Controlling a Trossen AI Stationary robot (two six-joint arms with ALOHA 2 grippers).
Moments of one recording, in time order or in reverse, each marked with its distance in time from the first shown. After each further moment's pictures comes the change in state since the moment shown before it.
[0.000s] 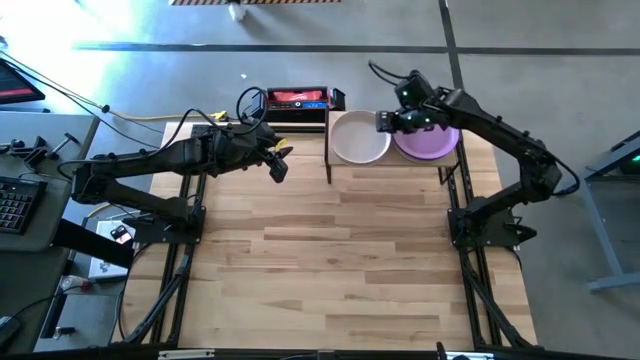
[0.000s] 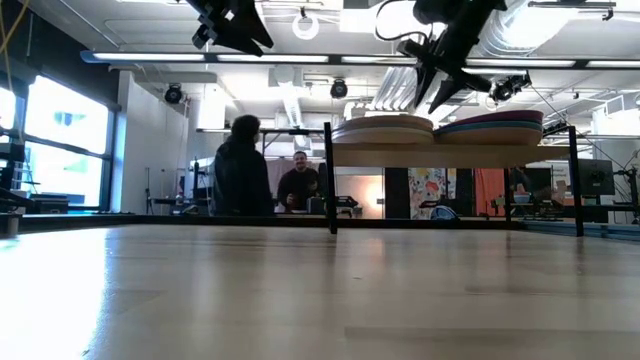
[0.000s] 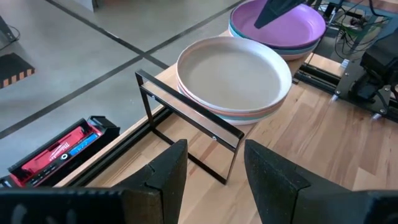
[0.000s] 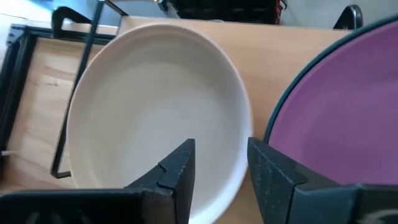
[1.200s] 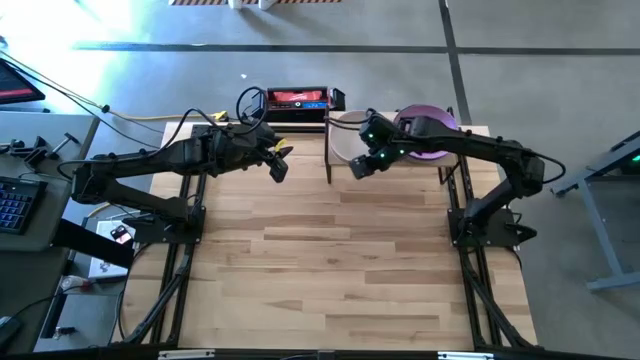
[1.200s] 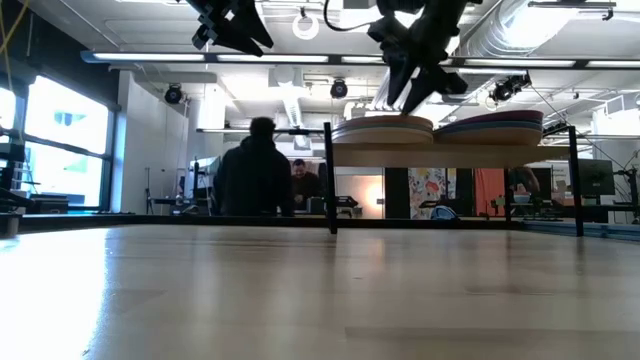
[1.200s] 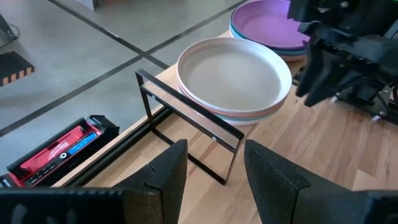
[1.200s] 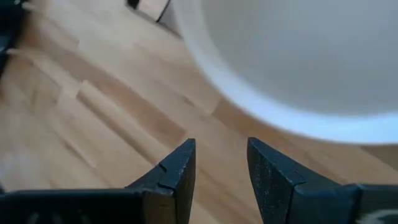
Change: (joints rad) left arm 0.001 0.000 0.000 0.001 0.000 -0.010; right arm 0.344 0.114 0.017 -0.030 -0.107 0.005
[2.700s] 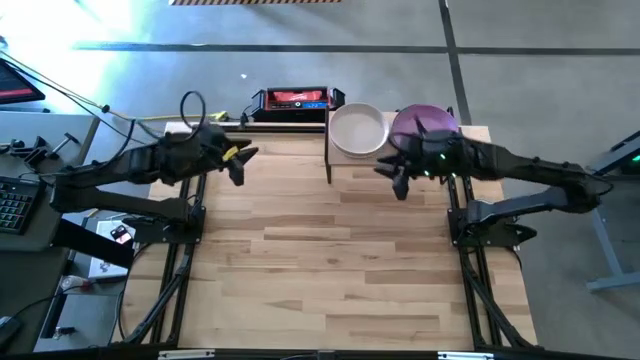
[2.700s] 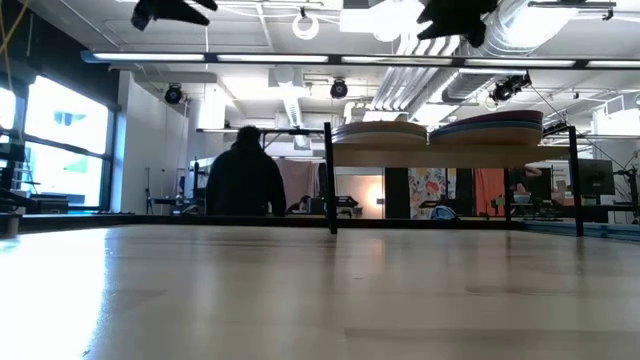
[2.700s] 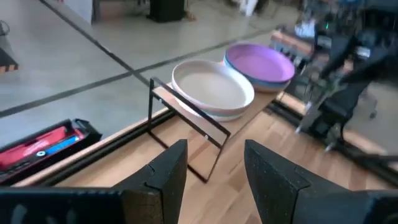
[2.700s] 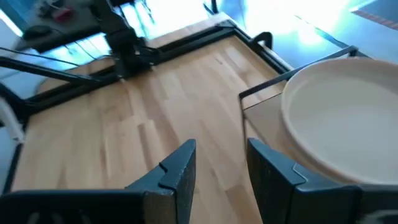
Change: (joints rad) left arm -0.084 -0.364 -0.117 -0.108 -0.061 -0.143; right arm 0.167 -0.523 -0.357 0.437 0.176 -0.447
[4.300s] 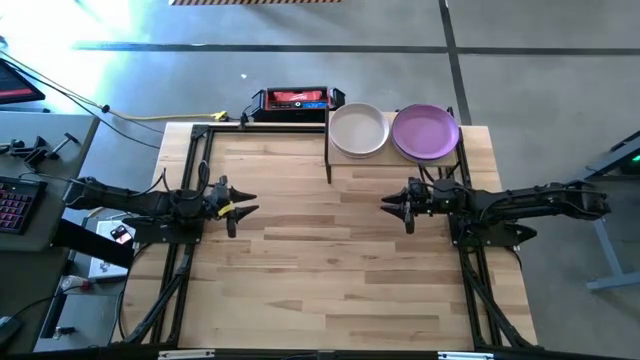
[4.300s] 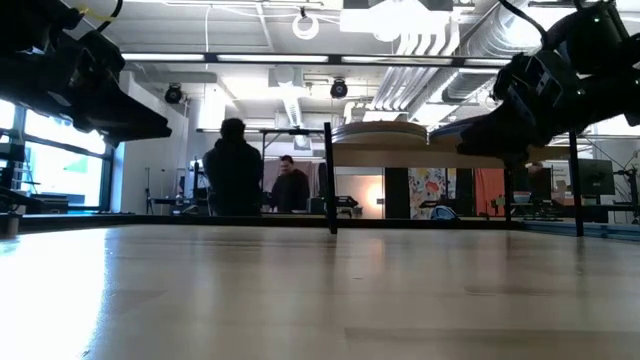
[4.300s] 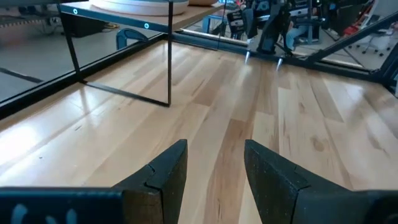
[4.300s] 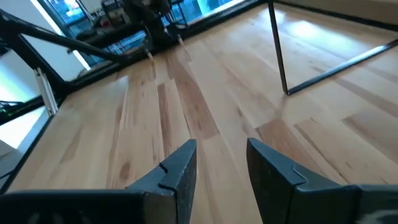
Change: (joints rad) left arm -0.257 -0.549 -0.968 0.536 0.055 0.196; right arm 0.039 -0.241 -0.985 0.946 -0.120 0.106
